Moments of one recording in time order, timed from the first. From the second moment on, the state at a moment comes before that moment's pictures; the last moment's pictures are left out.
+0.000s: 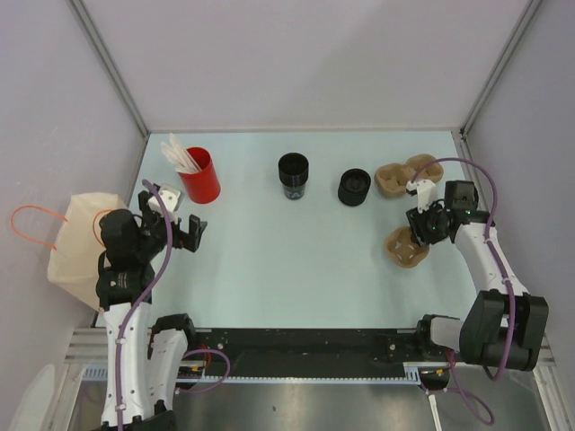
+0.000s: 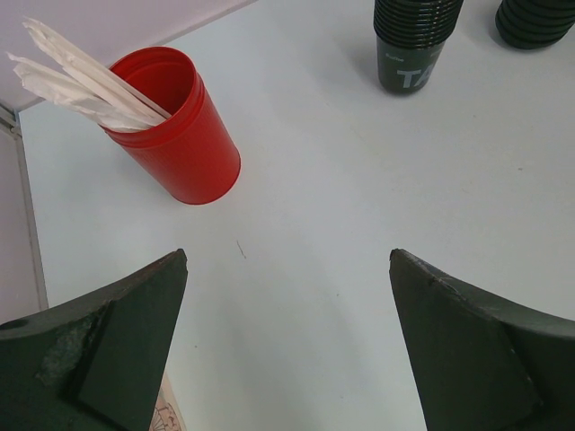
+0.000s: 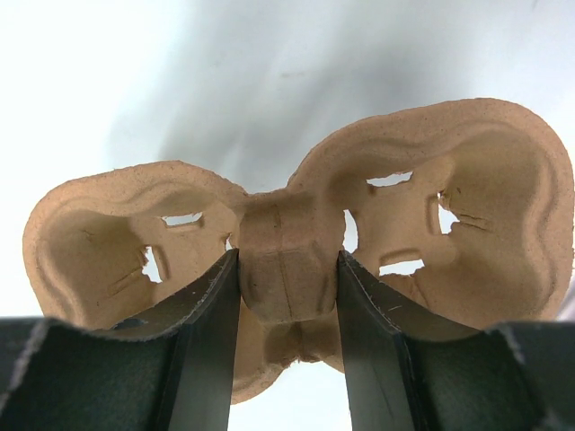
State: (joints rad) left arm 0.18 0.62 0.80 -0.54 0.53 0.34; right arm -0.12 1.21 0.89 -0.69 -0.30 -0.58
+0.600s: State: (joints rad) left arm 0.18 0.61 0.80 -0.54 0.54 0.34; right arm -0.12 1.31 0.76 -0.41 -0.20 -0.42
